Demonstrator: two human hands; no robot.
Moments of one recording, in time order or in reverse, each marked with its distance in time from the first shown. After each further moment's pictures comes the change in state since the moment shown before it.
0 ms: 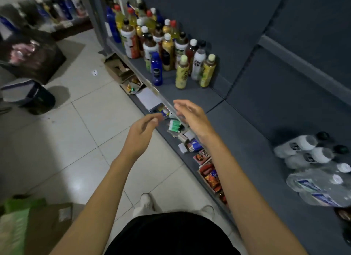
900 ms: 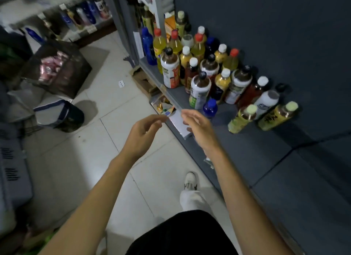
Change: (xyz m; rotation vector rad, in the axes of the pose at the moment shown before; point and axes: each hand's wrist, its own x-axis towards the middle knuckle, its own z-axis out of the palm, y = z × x) left_hand 0.310 -0.023 -0.197 0.236 -0.052 -0.091; right_hand 0.328 -0.056 0.132 0.142 -0.001 0.062
